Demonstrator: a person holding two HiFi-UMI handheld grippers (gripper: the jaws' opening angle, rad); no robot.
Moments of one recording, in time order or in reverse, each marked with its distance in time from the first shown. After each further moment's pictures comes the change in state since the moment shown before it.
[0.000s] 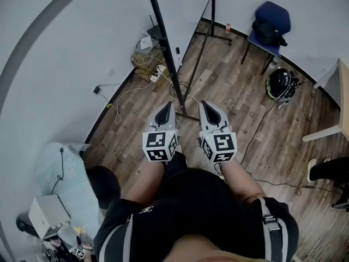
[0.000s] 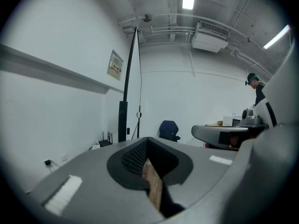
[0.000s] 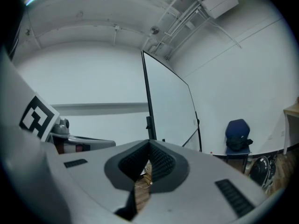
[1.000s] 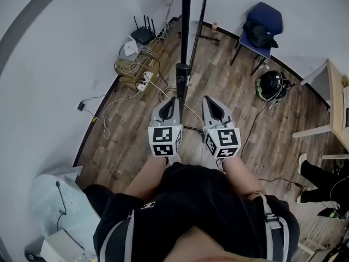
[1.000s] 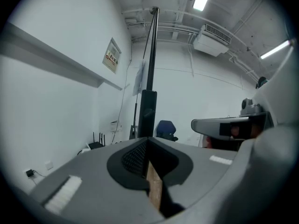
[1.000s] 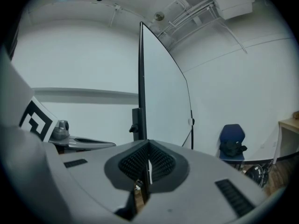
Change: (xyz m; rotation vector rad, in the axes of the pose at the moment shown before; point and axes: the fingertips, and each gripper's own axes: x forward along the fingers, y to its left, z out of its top) left arm 0.144 0.116 0.017 -0.013 0.015 -0.137; right arm 0.176 -0.020 0.006 -0.072 0.078 -0.141
